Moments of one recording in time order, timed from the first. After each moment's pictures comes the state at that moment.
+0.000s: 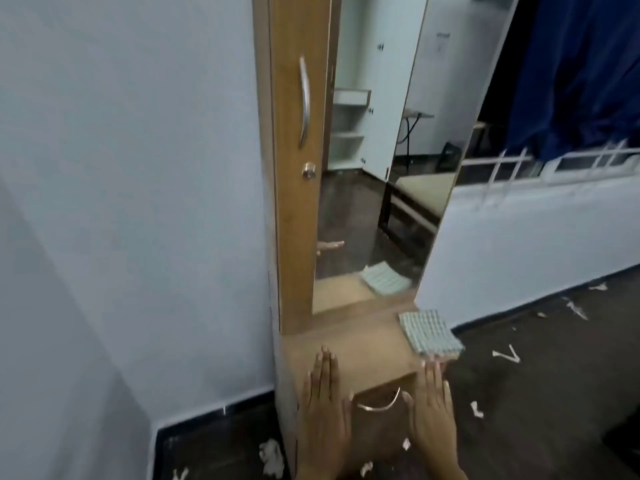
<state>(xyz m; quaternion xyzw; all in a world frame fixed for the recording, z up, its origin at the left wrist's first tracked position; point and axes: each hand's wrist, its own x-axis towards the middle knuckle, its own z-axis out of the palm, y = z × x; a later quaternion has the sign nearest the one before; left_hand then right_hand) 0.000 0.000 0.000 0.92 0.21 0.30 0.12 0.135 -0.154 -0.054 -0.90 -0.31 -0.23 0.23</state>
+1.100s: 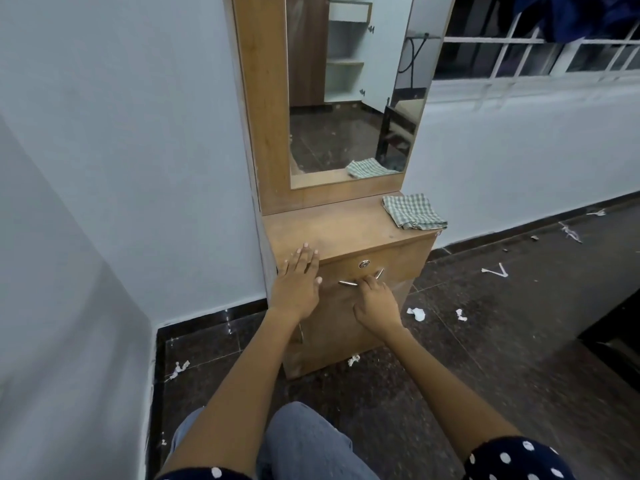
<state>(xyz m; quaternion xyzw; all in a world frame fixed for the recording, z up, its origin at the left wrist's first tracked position) -0.001 0.005 -0.051 0.98 0.19 0.03 0.07 0.123 -0.143 -0.127 -0.91 -0.38 -0.03 0.14</state>
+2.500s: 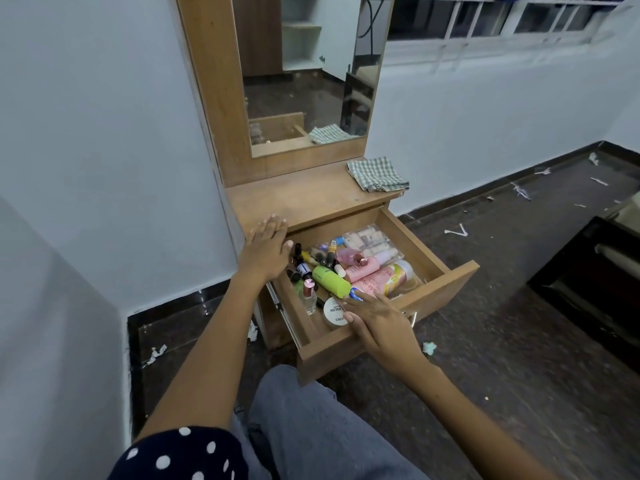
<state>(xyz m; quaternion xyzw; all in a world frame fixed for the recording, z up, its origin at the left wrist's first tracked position) -0.003 0.012 -0.047 0.97 0.17 0.02 0.14 0.003 -0.253 -0.086 -0.87 -0.44 -0.01 0.21</state>
